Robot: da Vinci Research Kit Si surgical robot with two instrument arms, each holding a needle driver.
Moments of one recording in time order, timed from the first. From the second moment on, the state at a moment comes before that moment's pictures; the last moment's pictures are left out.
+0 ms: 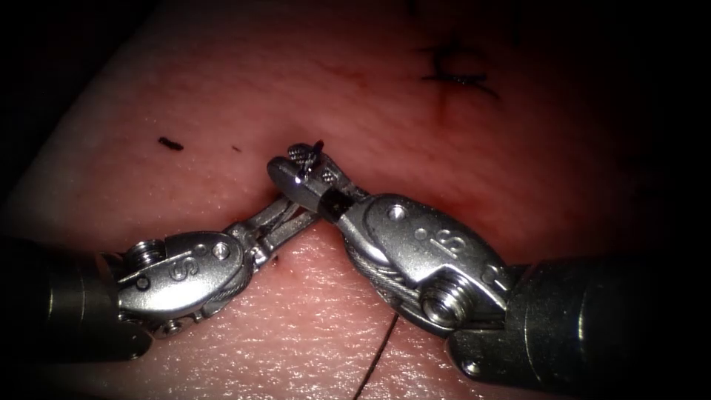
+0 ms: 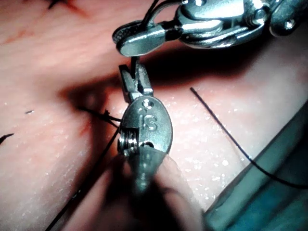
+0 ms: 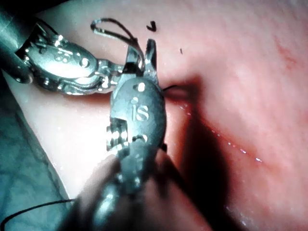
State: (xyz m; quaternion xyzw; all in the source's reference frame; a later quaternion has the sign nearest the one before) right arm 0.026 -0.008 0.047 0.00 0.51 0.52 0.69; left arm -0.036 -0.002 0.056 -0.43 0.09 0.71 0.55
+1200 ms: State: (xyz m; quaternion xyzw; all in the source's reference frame) right arm 0.017 -0.006 0.047 0.09 0.52 0.42 0.74; left arm -0.029 -0.002 0.053 -0.42 0.05 0.82 0.39
